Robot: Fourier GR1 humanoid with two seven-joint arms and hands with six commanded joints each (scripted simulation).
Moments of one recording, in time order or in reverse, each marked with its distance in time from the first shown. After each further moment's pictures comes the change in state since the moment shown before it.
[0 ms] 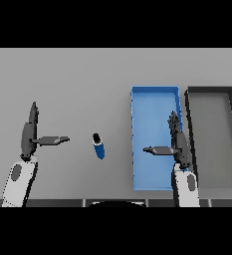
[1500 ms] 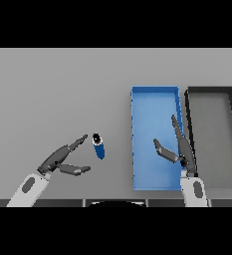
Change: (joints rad) left arm 0.083 0.099 -0.321 -0.124 -0.104 -0.471 -0.073; right arm 0.087 -0.147 0.085 -0.116 0.174 0.040 -0.091
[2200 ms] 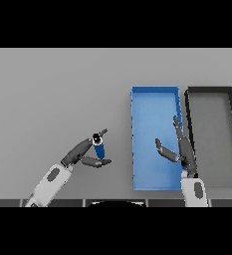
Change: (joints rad) left arm -0.164 -0.236 -0.061 0.251 -0.111 0.065 -0.028; right arm 0.004 0.001 -0.007 0.005 0.011 -0.013 -0.001
